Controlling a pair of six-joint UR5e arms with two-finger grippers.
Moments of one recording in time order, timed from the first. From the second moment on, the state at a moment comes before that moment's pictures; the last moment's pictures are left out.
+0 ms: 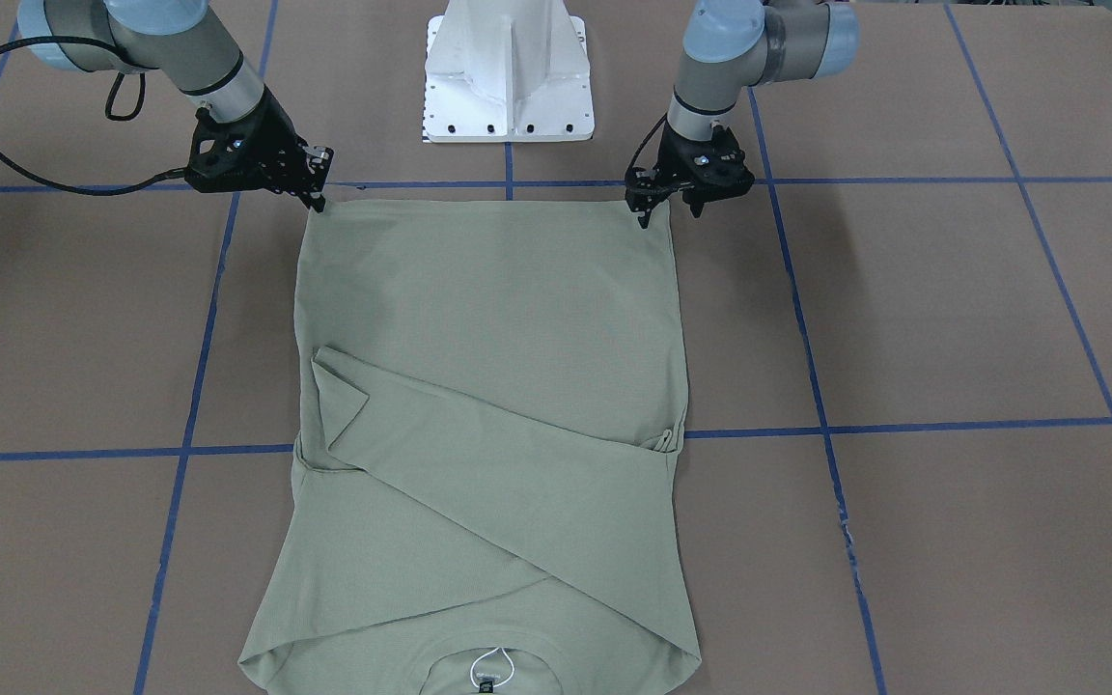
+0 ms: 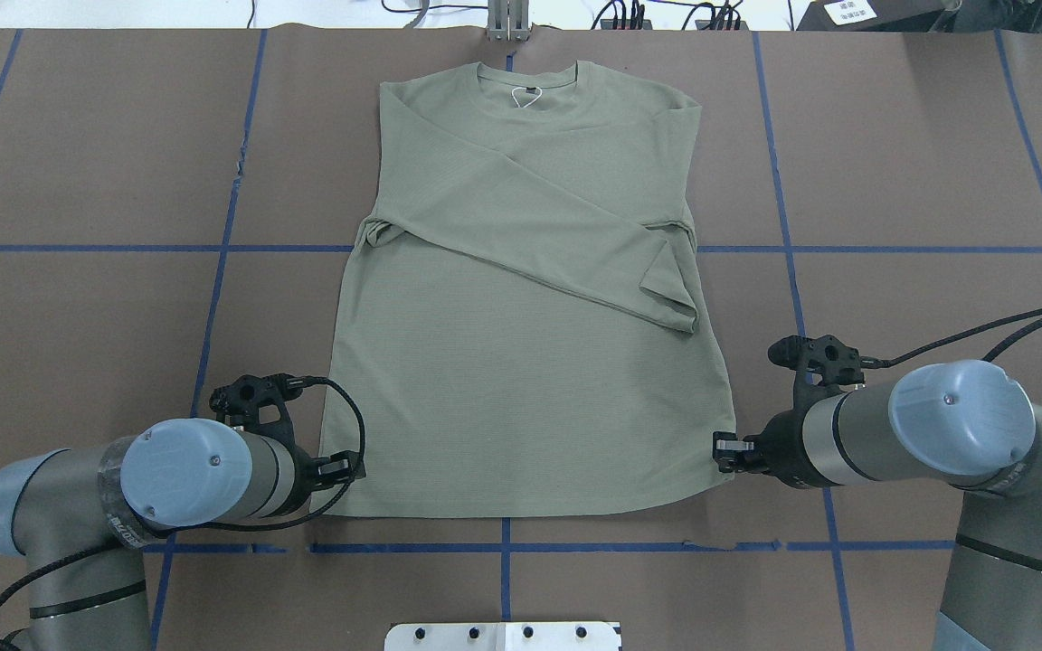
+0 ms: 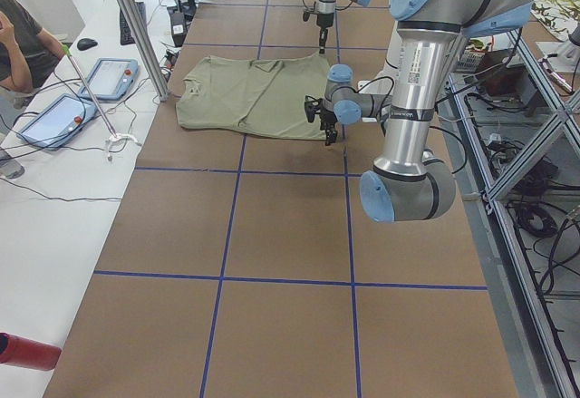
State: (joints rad) left arm -0.28 -1.80 -1.95 -1.78 -1.68 -1.61; right arm 0.41 -1.55 2.06 -1.11 1.86 1.48
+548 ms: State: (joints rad) left arm -0.26 -1.81 -1.95 -1.78 -1.68 -1.61; right arm 0.41 -1.55 2.06 -1.12 1.86 1.48
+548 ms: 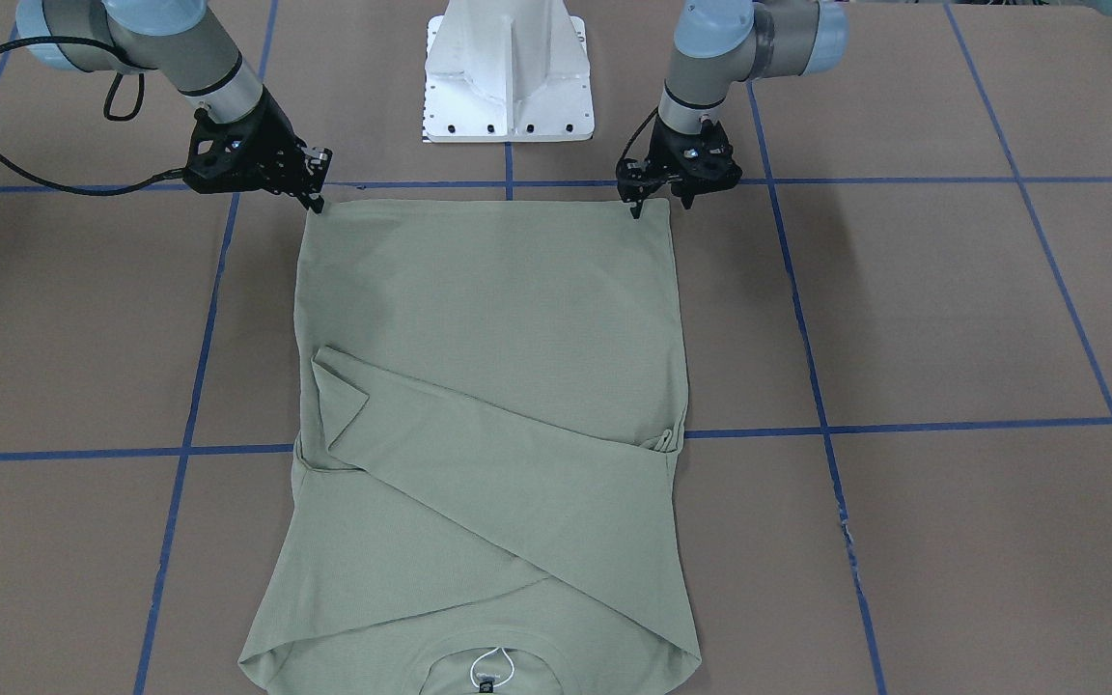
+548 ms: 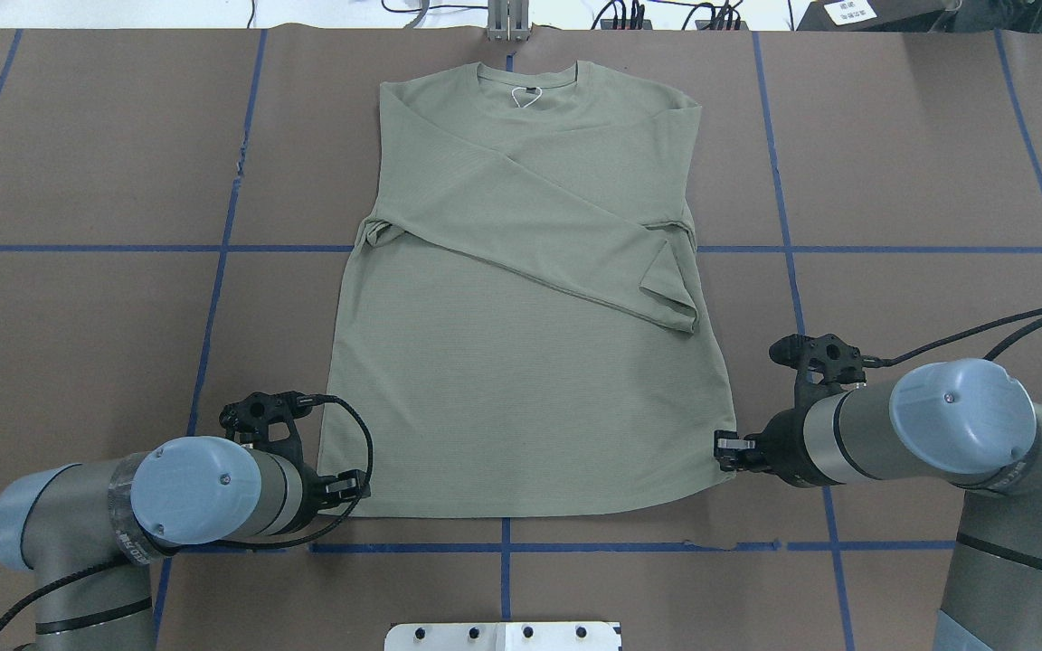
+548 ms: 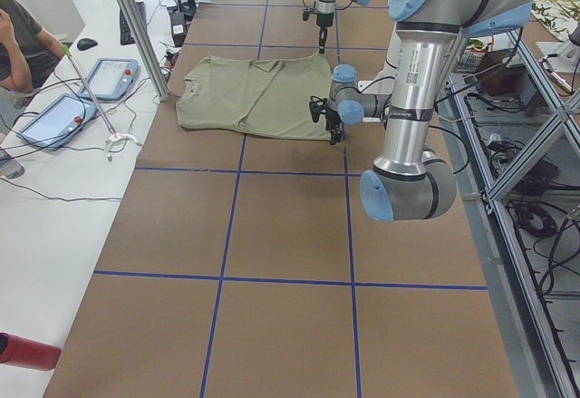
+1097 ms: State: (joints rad) left arm -0.25 -1.81 -1.94 -1.77 -1.68 -1.61; right arm 0.42 -1.55 2.06 -1.12 1.88 1.48
